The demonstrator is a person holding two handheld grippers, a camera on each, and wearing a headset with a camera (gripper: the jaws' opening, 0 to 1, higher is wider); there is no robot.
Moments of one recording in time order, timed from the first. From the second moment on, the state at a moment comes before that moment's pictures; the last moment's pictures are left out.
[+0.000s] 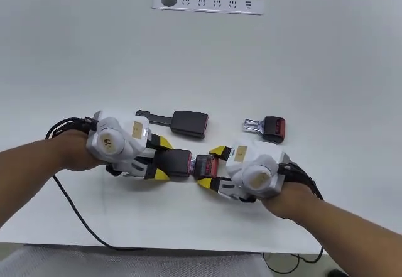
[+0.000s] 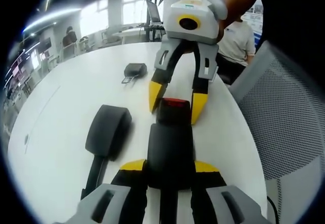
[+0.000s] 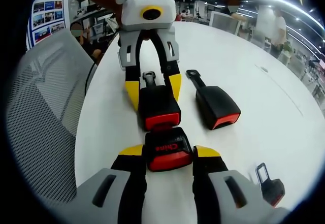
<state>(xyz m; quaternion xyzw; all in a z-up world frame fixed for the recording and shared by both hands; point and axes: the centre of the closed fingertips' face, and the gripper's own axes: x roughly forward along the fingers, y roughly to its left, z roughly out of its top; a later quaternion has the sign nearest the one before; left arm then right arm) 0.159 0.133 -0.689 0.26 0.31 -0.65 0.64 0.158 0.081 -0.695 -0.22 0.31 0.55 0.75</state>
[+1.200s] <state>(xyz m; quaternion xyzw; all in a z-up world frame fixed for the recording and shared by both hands) 0.173 0.125 -0.654 0.30 0.31 -0.57 0.70 0.188 0.033 -0.638 -0.16 0.28 0.46 0.83</state>
